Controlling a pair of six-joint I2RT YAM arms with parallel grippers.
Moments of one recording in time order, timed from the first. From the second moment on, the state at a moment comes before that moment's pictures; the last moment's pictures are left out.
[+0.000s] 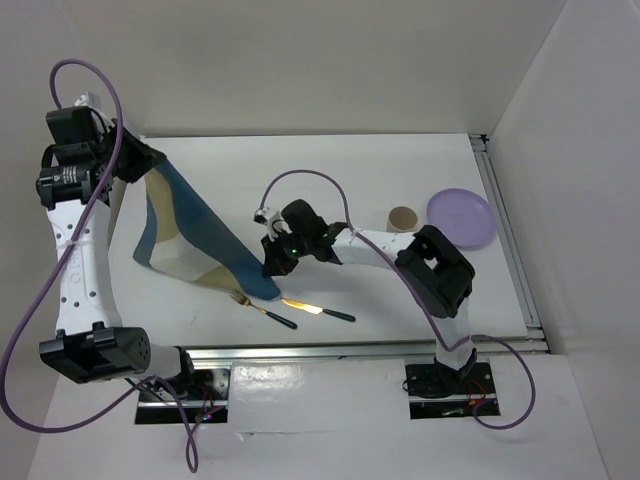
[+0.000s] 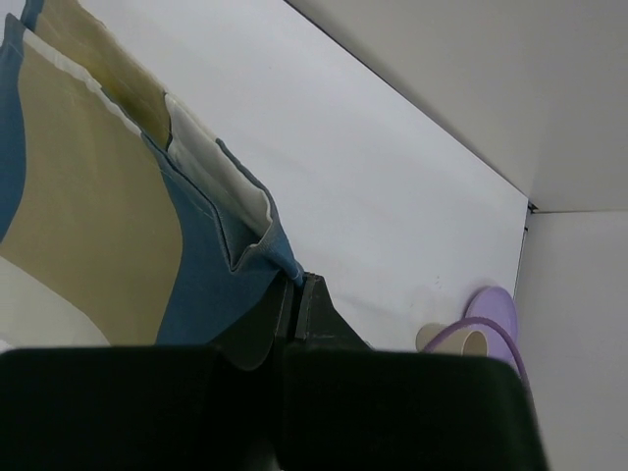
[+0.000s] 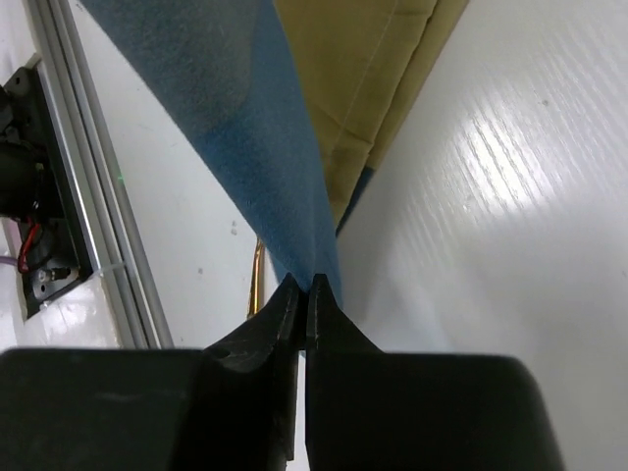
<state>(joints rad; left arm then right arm) 0.26 1.37 1.72 -0.87 0.28 -0.58 0.86 1.98 1.32 -0.03 -0.51 0.15</state>
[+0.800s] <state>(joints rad) 0.26 1.23 1.84 -0.93 0.33 -0.60 0.86 1.22 1.37 -0.44 0.01 0.14</state>
